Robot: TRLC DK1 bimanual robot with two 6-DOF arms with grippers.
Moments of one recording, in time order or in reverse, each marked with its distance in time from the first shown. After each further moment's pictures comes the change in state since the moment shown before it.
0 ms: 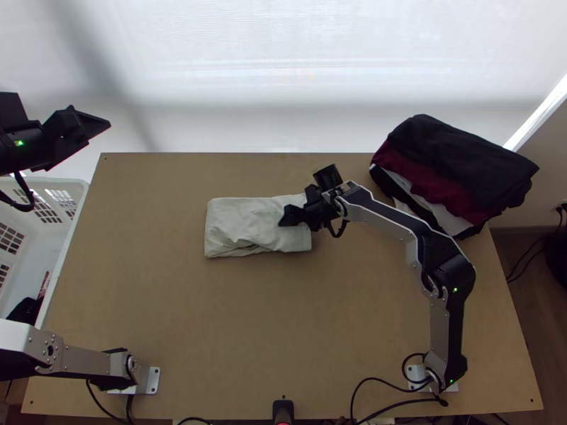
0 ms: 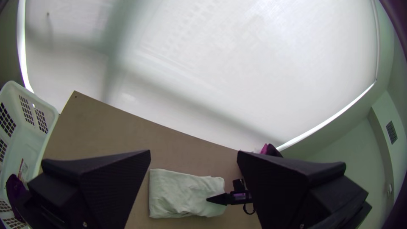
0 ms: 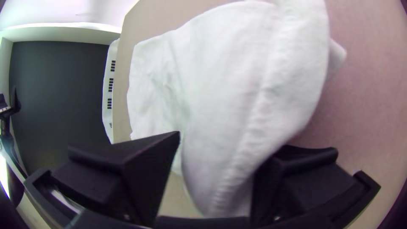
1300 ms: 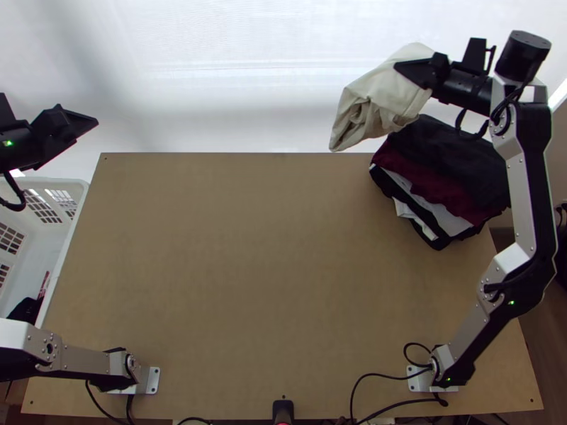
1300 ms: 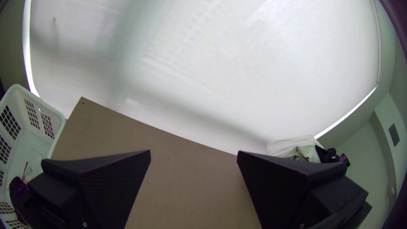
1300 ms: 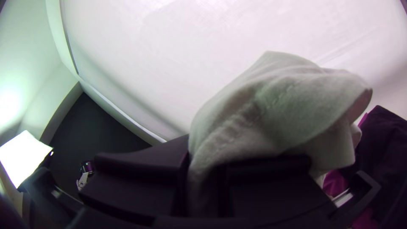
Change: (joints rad) left arm 0.059 0.004 0.000 0.018 0.009 0.026; right arm -0.527 -0.193 0.748 -0.127 -0.196 0.112
